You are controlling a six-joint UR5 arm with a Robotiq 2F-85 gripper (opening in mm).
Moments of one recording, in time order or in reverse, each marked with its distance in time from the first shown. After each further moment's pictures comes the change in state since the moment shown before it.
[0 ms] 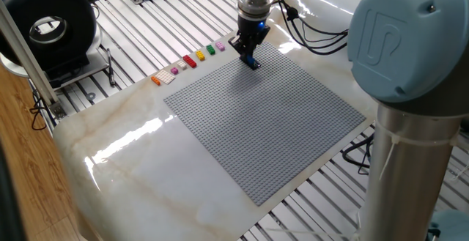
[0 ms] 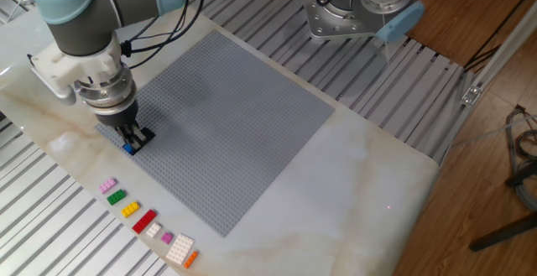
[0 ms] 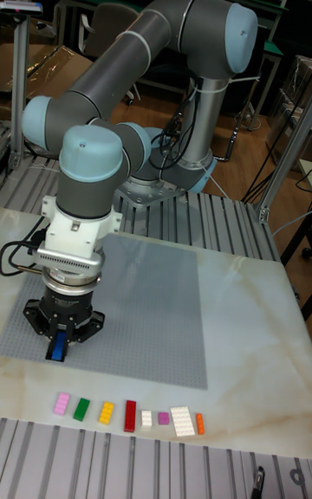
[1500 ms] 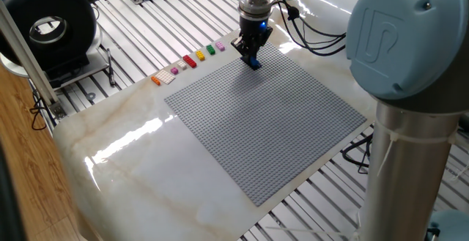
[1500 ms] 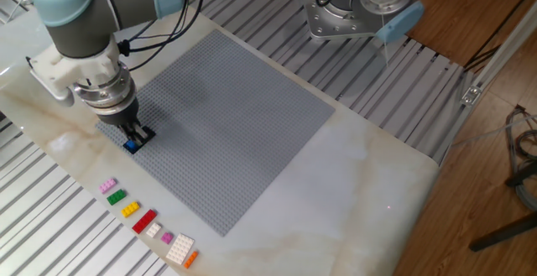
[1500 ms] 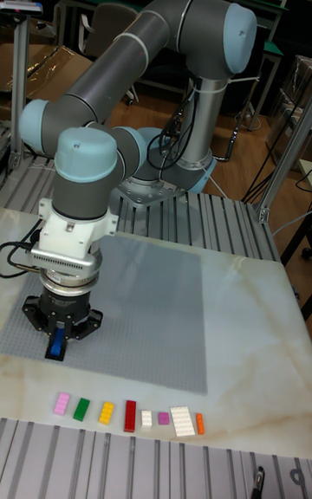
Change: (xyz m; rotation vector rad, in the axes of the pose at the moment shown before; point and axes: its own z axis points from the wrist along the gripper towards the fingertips) arm -0.023 0.005 0.000 -0.038 -0.088 0.076
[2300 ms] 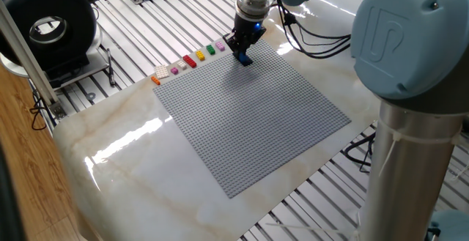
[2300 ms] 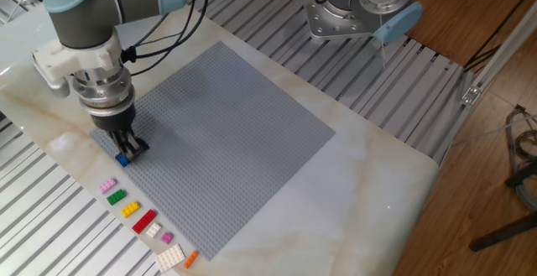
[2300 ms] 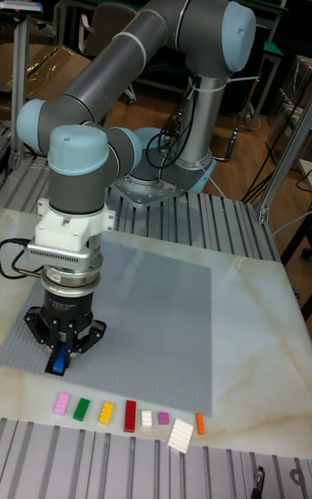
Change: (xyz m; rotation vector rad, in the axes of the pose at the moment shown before) arm -0.007 0.028 -0.001 -0.122 -0.042 0.035
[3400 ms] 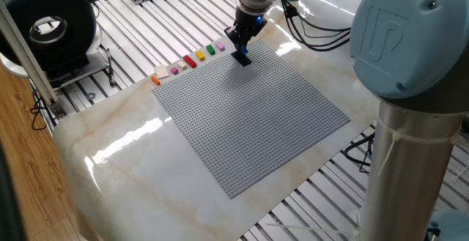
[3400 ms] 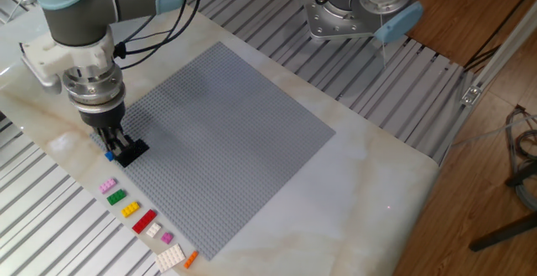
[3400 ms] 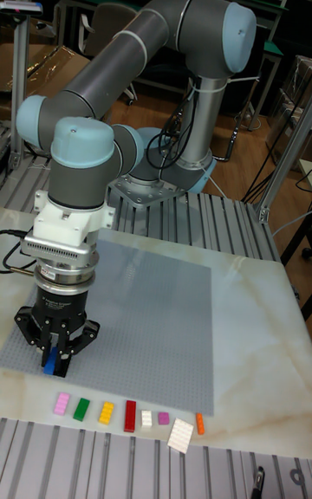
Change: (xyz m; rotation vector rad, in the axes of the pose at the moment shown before) arm -0.020 -0.026 -0.014 0.108 -0.024 -0.029
